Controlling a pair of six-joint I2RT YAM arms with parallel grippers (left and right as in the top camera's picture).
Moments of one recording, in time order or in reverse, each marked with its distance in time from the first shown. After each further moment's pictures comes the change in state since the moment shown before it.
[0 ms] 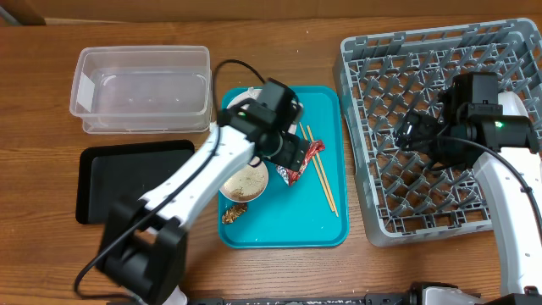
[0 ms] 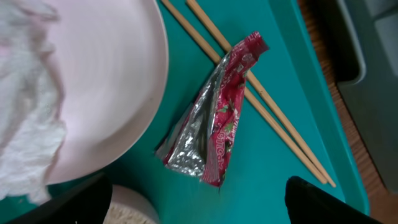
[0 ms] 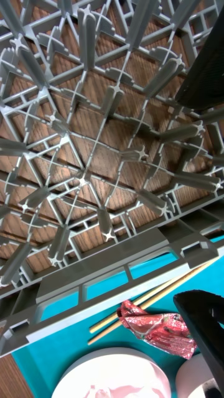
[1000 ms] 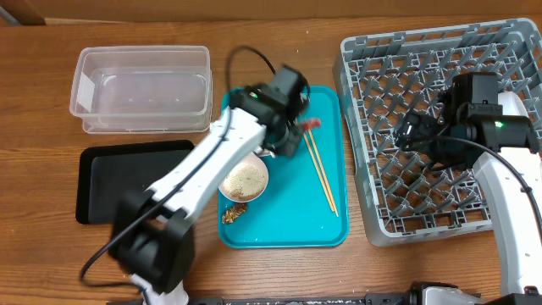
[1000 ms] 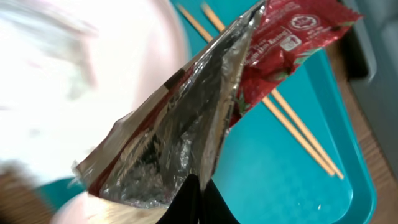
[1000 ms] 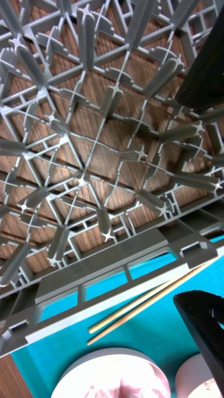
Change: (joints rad) left arm 0.008 0.061 0.241 -0.237 -0.092 0.037; right arm 0.000 0.000 0.000 -0.002 0.000 0.000
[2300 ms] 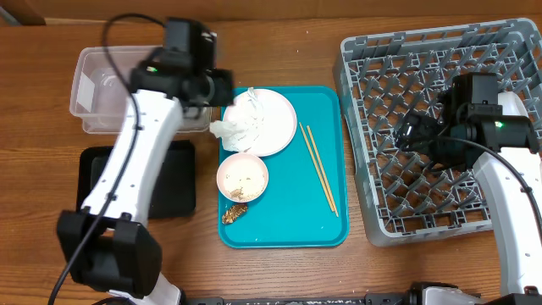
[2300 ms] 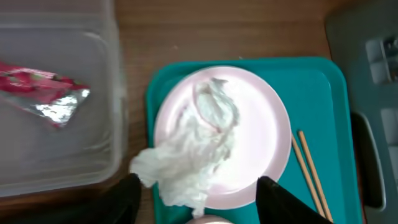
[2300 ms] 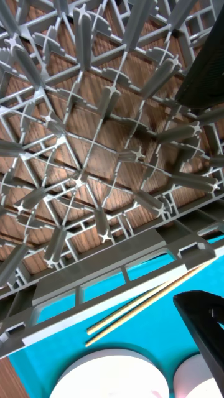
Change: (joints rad) left arm 0.339 -0.091 0.007 0.138 0.056 -0.091; right arm 0.000 0.000 0.000 -0.008 0.000 0.000
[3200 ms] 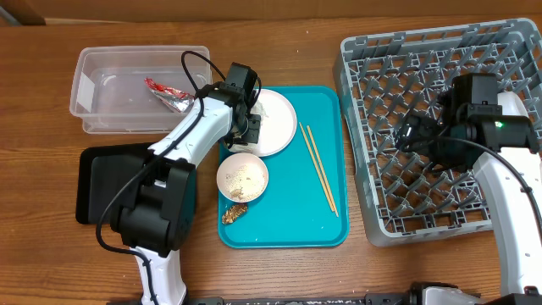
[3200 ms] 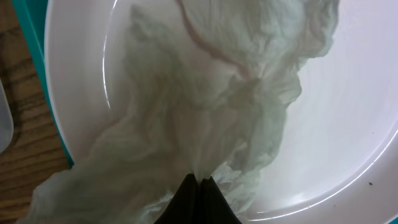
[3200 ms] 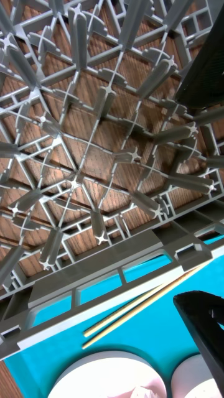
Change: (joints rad) left arm -0.120 0.270 -0.154 0.100 -0.101 0.000; right arm 0.000 0.000 0.000 -0.011 0.000 0.000
